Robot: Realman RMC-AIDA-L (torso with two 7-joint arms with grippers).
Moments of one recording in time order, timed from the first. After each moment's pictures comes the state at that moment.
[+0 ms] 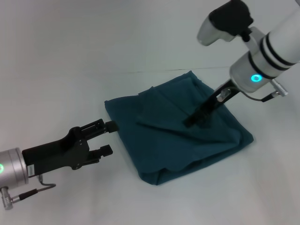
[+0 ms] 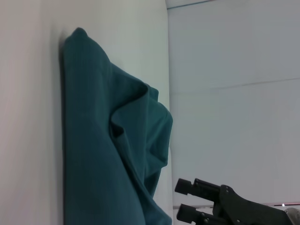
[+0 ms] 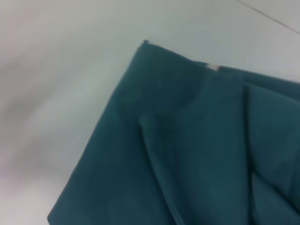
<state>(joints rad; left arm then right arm) -0.52 -2.09 0.74 0.52 1.83 1.46 -2.47 1.01 2.02 -1.04 -0.74 -2.64 -1.34 2.36</state>
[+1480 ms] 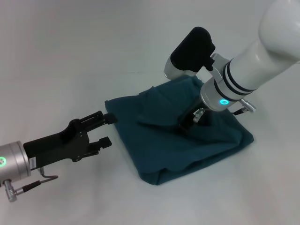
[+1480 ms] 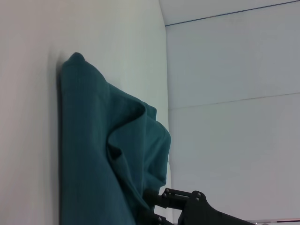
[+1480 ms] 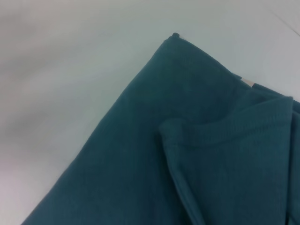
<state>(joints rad) -0.54 -2.10 0.71 0.51 1.82 1.42 -2.47 1.01 2.10 -1.24 -0.66 -2.65 -1.07 2.33</state>
